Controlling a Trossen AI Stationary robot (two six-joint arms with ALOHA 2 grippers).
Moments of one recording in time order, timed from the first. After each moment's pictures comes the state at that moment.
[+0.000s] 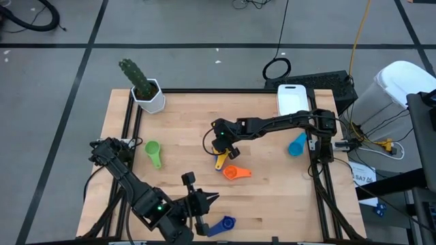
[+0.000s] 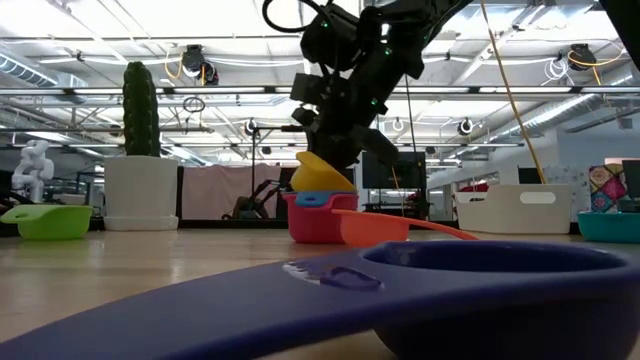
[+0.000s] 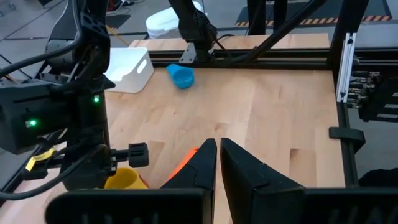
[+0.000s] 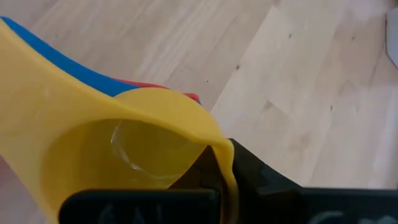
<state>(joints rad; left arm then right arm) -0.73 1.96 2.07 -0.99 -0.92 -0.57 -0.10 1.91 1.30 -0.33 0.00 -0.74</state>
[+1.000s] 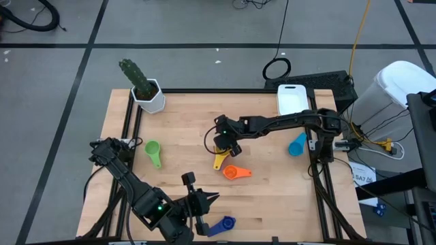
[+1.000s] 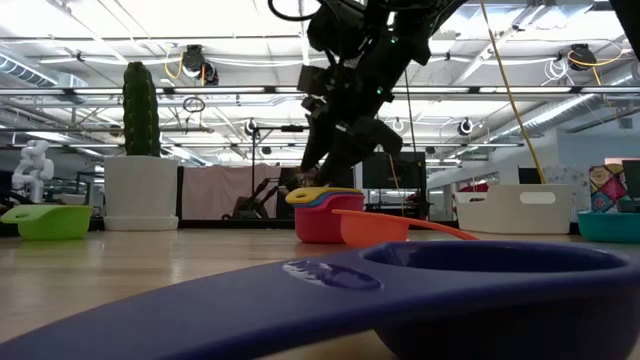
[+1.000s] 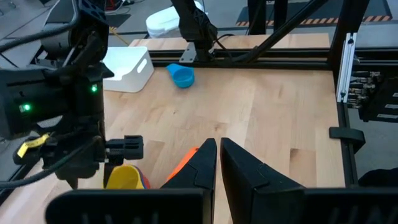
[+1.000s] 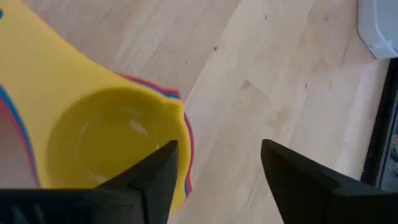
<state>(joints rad) -0.73 1.96 2.07 -0.99 -0.92 -0.57 -0.10 1.86 1.30 -0.38 0.10 -0.72</state>
